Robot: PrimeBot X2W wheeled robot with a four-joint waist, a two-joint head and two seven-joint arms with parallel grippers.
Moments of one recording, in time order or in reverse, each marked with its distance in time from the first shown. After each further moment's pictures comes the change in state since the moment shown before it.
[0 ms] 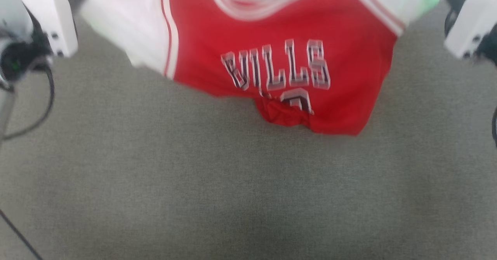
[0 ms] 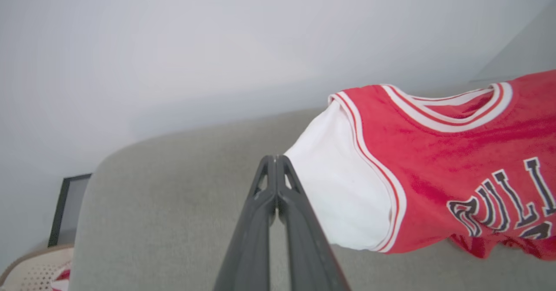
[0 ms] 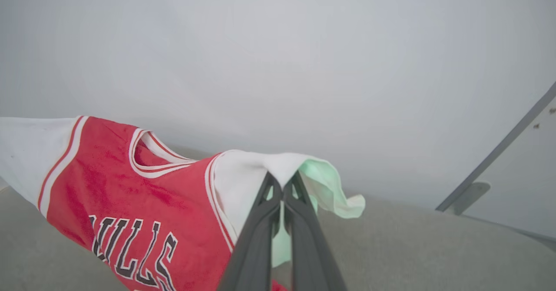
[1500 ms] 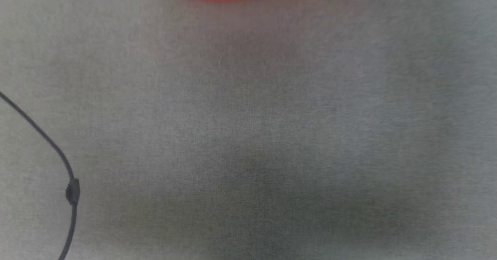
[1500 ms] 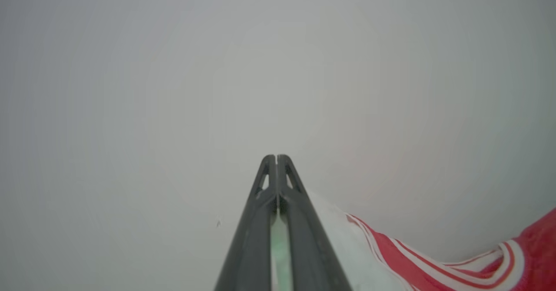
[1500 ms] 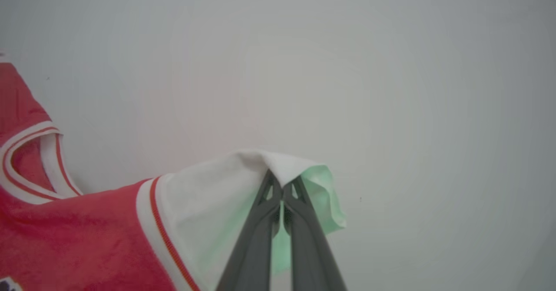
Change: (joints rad) left arm -0.627 -0.148 0.012 0.241 0.275 0.051 -0.622; right arm -0.743 -0.001 0.245 0.676 -0.342 0.001 -0.876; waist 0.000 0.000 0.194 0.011
